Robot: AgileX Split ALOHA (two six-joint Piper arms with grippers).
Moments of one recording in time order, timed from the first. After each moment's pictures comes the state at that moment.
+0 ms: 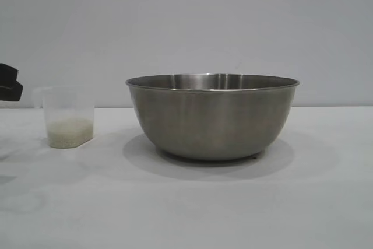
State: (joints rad) left arm -0.15 1.97 -0.43 0.10 -1.14 0.06; right arm 0.10 -0.02 -0.49 0.01 1.14 -0.01
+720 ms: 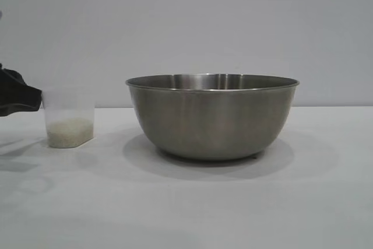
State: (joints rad) left arm -0.15 2.07 -0.54 0.08 -1.14 0.09; right arm 0.10 -0.02 -0.49 0.01 1.14 -0.01
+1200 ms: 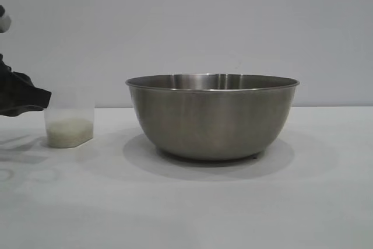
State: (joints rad) left arm -0.15 2.19 -0.73 0.11 -1.14 0.09; right arm 0.10 -0.02 -0.49 0.01 1.14 -0.01
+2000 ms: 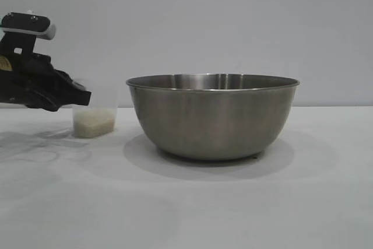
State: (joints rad) left arm -0.15 2.08 -0.85 0.33 -1.13 0.12; right arm 0.10 -0.02 -0.49 0.01 1.14 -0.01
